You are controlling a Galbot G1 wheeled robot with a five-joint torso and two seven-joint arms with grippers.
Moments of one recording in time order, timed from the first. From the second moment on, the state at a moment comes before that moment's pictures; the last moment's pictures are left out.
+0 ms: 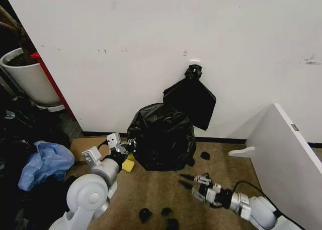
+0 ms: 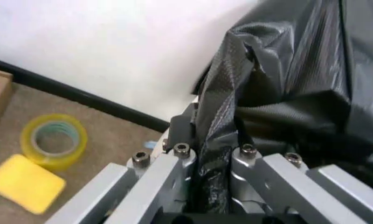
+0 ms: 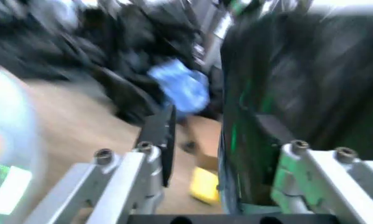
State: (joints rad) left arm 1.31 -1.21 -0.37 -2.18 -0.98 0.45 -0.39; right arm -1.34 0.86 0.28 1.66 0.42 0.74 -1.04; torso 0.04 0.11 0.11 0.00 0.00
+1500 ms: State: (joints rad) left arm 1.34 -1.11 -0.37 -1.70 -0.66 -0.40 0.73; right arm -1.31 0.75 0.33 2.07 1.07 -0.24 -0.30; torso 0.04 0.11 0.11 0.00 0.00
